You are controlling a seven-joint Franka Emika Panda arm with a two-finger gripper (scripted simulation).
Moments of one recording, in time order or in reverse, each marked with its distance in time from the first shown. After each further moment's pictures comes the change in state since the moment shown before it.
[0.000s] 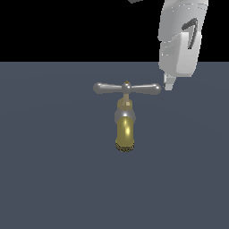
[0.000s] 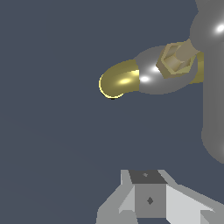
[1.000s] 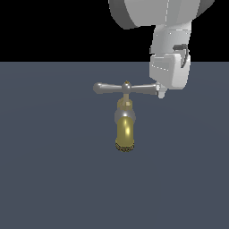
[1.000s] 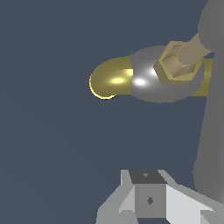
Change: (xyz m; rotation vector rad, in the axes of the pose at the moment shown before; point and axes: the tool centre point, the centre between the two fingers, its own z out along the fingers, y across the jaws) arm 0.010 0.033 0.033 0.004 0.010 -0.160
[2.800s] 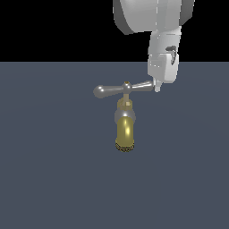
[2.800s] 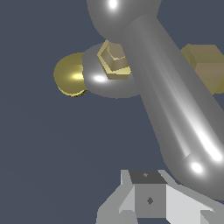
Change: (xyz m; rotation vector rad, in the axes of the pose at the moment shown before) arm -0.008 0.069 -0.001 0.006 0.003 0.006
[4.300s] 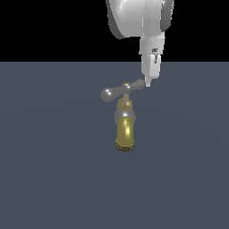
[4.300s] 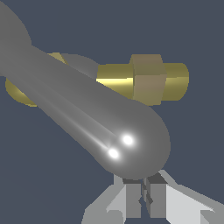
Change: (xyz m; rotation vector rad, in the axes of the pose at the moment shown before) arm 0.018 0.075 0.000 -0.002 -0.019 0.040
